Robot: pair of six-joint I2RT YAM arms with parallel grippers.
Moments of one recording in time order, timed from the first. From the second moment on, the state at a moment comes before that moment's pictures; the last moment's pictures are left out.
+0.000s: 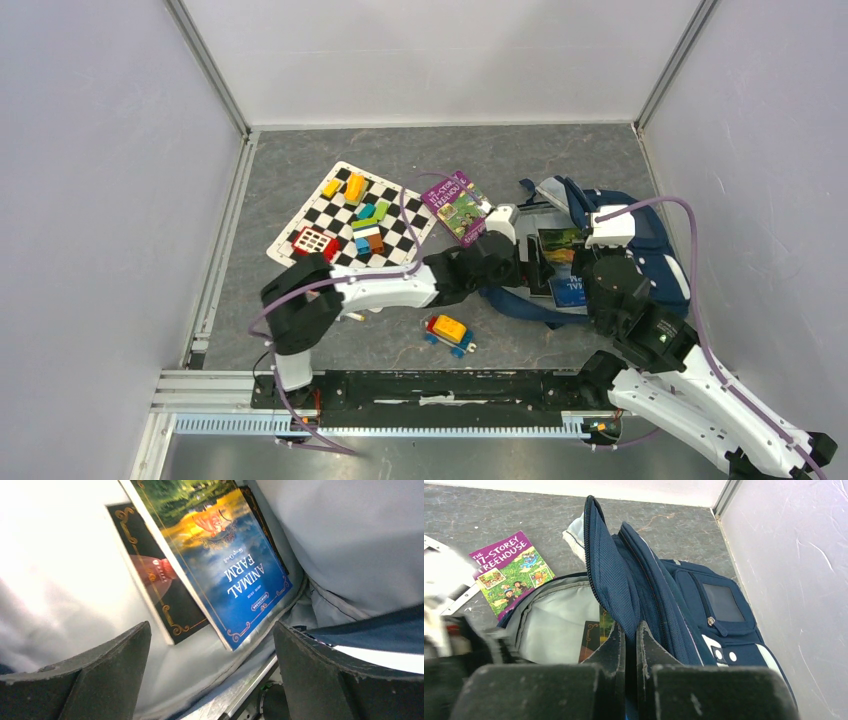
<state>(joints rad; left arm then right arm) -1.15 1.89 1.27 0.17 -0.16 -0.87 0.79 0.54 0.73 -0.41 0.86 0.04</state>
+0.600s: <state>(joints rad) -0.86 1.45 0.93 0.07 -0.24 -0.78 0.79 0.54 0.73 -0.42 0.86 0.04</state>
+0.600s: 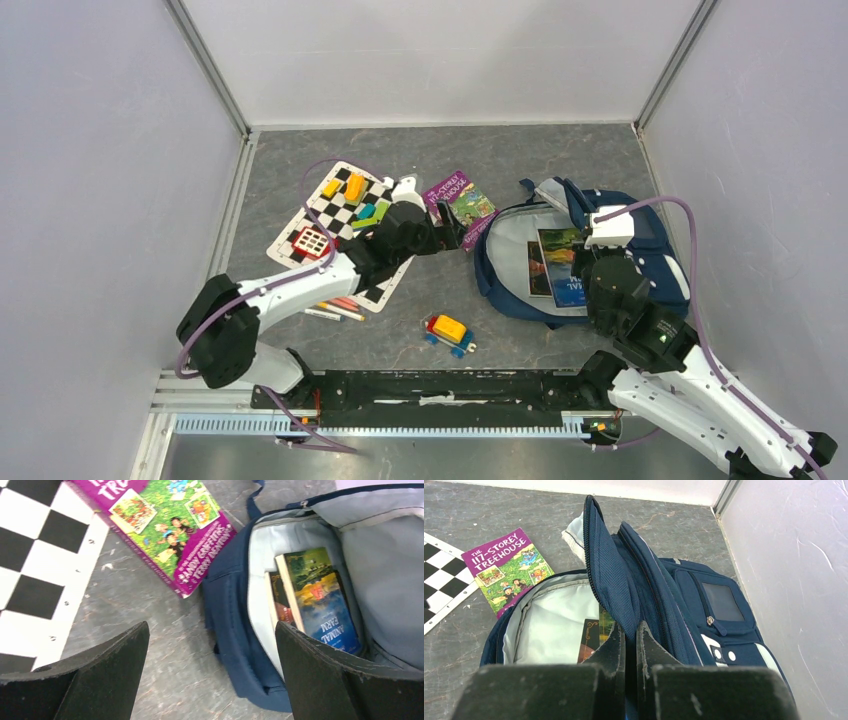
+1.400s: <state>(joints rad) -0.56 1.78 1.17 -0.08 -0.07 -0.78 0.80 0.51 0.69 -0.48 0.73 0.17</state>
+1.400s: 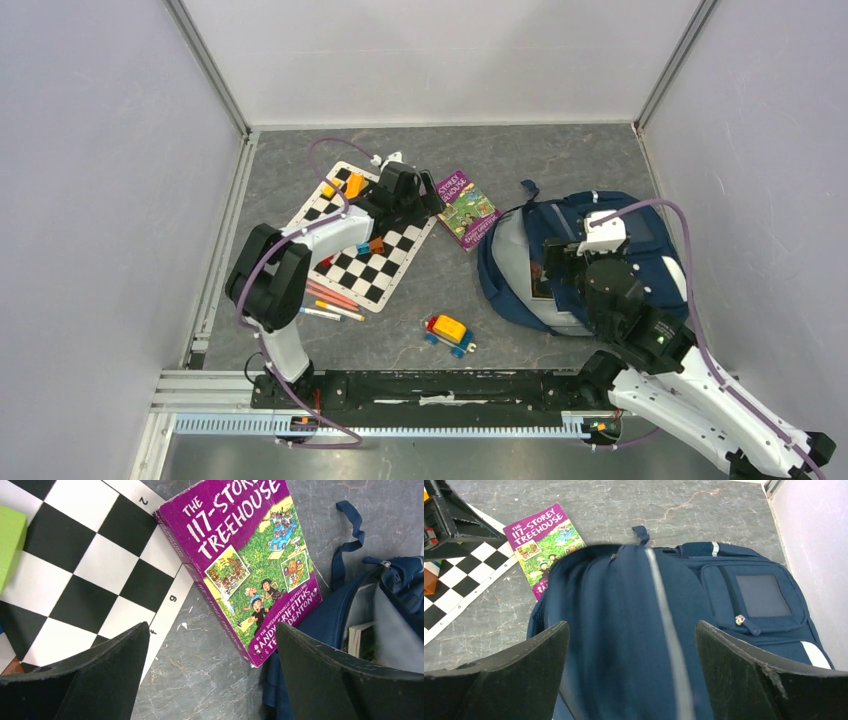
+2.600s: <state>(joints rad) -0.57 1.96 1.24 -0.07 -0.04 -0.83 0.24 2.08 1.57 -0.31 -0.49 -0.17</state>
